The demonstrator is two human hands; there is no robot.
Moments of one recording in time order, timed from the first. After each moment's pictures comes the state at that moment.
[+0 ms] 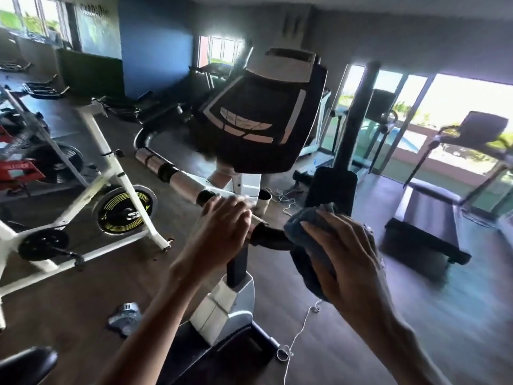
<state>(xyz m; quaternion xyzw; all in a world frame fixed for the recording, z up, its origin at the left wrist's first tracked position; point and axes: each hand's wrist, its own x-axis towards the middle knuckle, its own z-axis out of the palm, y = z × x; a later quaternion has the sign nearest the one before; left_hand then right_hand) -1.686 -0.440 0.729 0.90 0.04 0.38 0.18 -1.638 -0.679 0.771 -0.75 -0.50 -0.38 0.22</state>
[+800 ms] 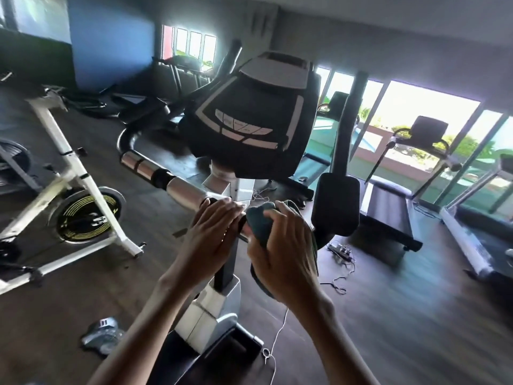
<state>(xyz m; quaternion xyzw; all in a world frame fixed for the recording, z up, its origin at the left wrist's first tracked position) -1.686 -0.394 0.700 0.86 -0.06 0.48 0.19 -1.667 -0.564 0.754 -0.85 -0.37 -0.30 0.20</state>
